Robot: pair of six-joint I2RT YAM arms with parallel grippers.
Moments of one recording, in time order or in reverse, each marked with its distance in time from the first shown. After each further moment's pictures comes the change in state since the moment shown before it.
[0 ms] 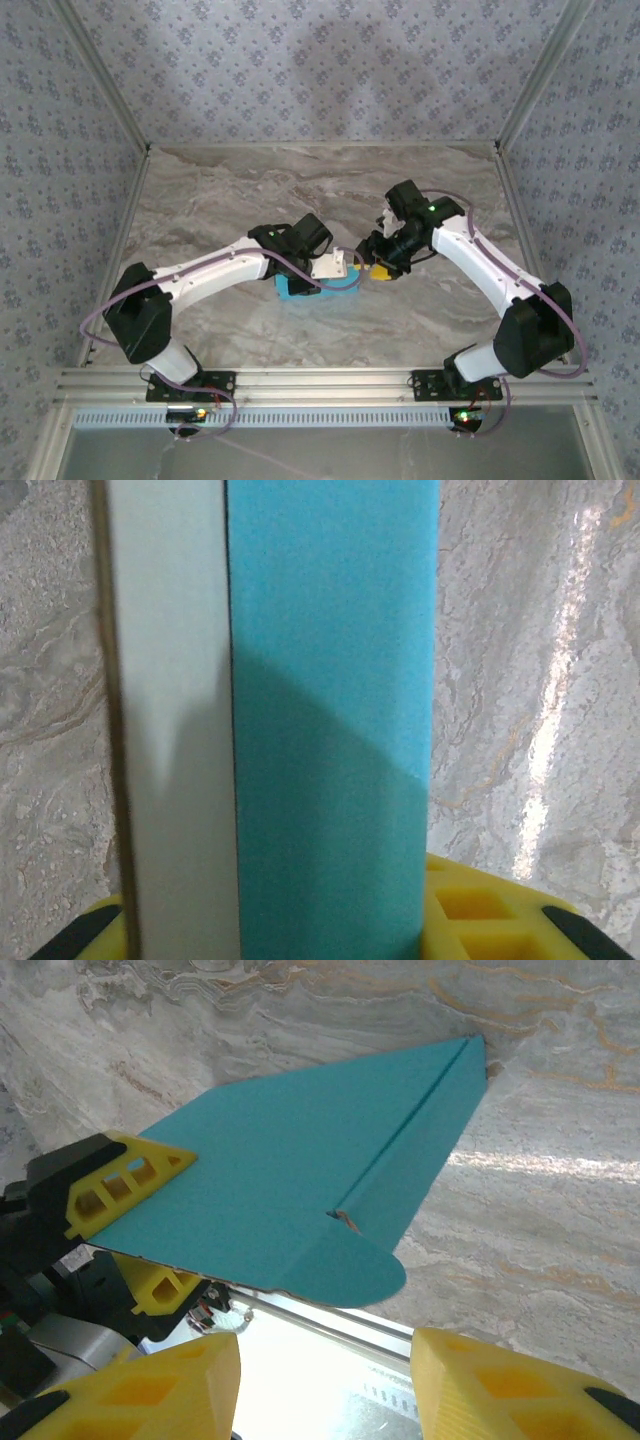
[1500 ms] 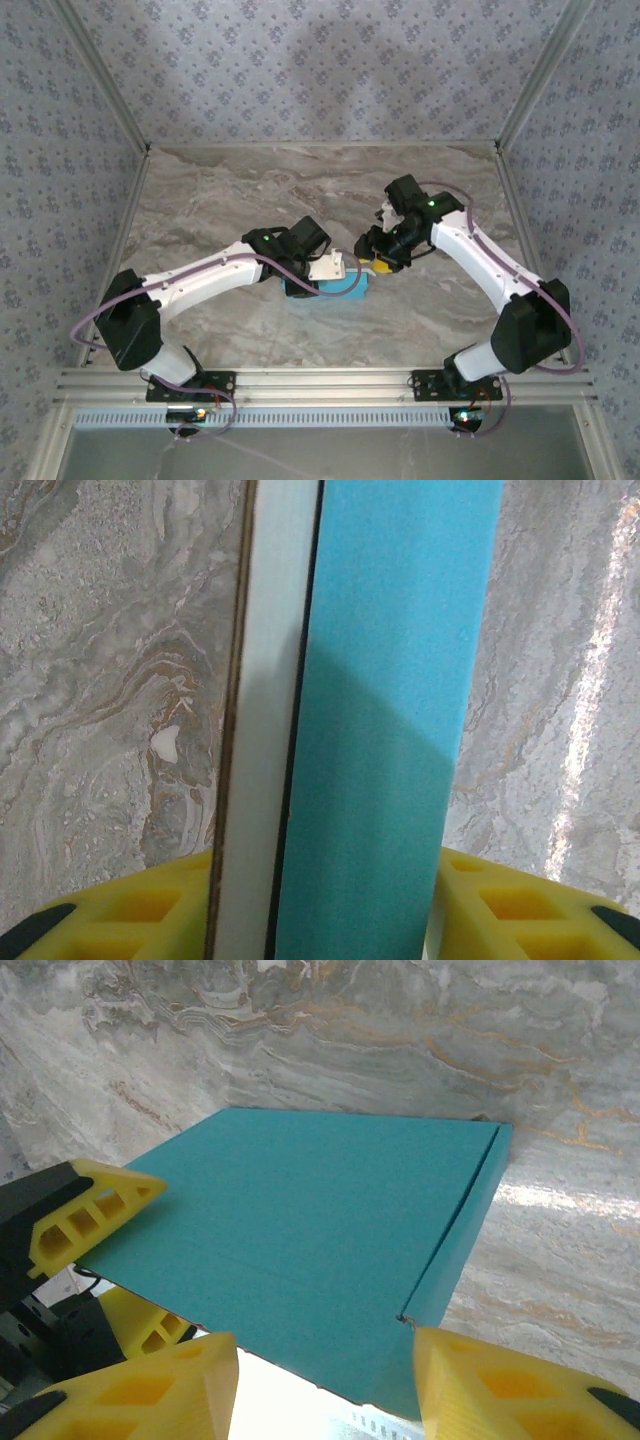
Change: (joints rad) left arm -0.023 -0.059 -0.024 0.005 -0.067 0.003; right arm -0.003 0.021 0.041 -0.004 0.045 -0.051
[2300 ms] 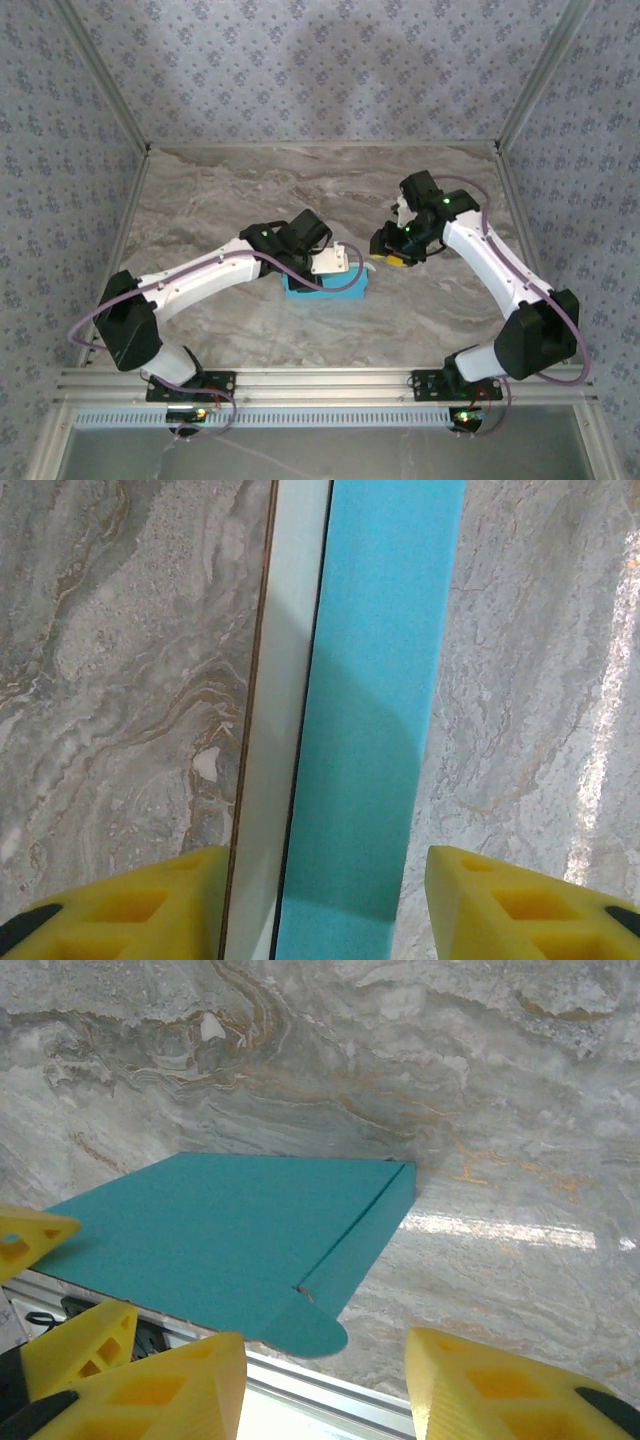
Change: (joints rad) left arm 0.000 -0.001 0.053 -0.005 -0.002 0.001; right arm -0.076 -0.035 0.020 -0.046 0.108 -0.069
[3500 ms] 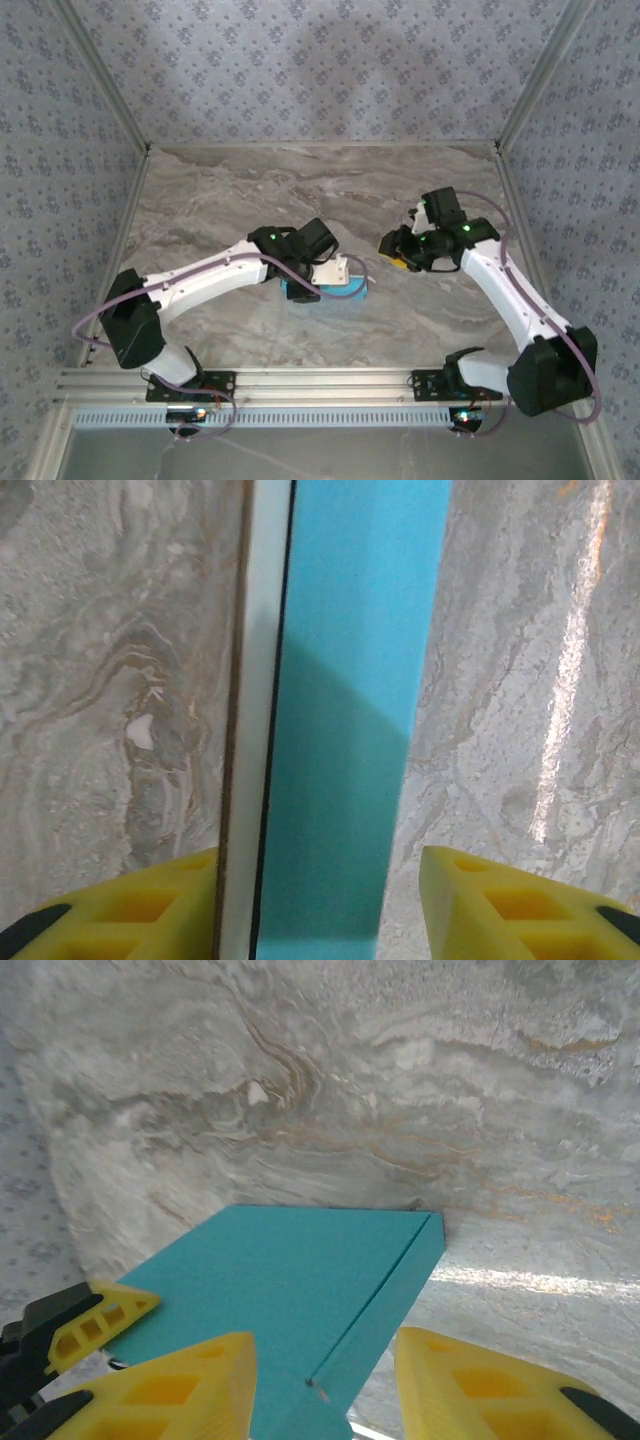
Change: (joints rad) left arm -0.053 0.013 0.012 -0.125 -0.017 -0.020; right arm -0.064 -0.177 -0.226 0.237 -0.053 0.127
